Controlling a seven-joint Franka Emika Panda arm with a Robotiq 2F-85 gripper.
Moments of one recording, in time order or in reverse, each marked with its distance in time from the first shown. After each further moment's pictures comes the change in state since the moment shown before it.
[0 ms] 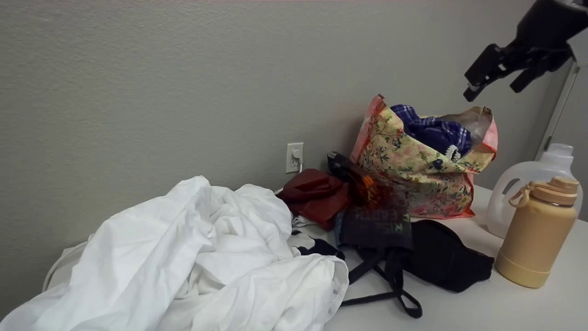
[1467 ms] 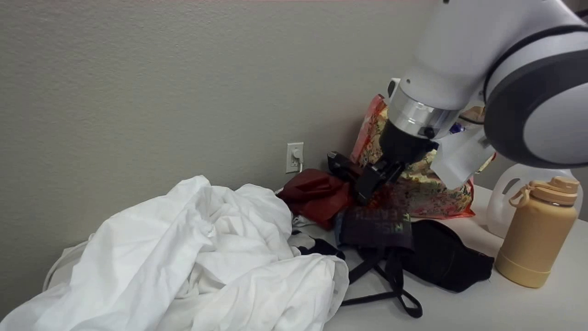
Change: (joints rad) arm 0.253 0.525 0.049 0.093 -0.090 0.147 -0.042
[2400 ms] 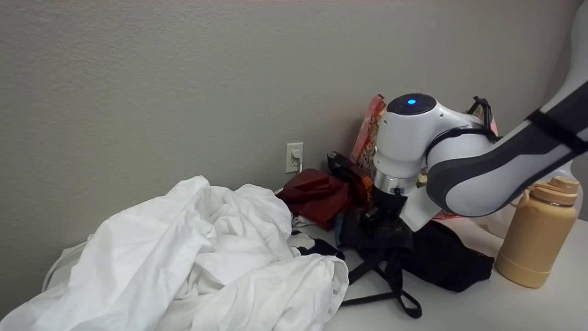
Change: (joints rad) arm -0.017 0.420 -0.164 0.197 -0.307 0.018 0.199
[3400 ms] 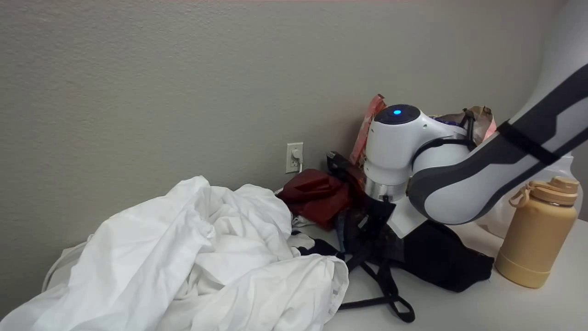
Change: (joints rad) arm 0.155 0.064 -0.135 0.041 0.113 0.015 -0.005
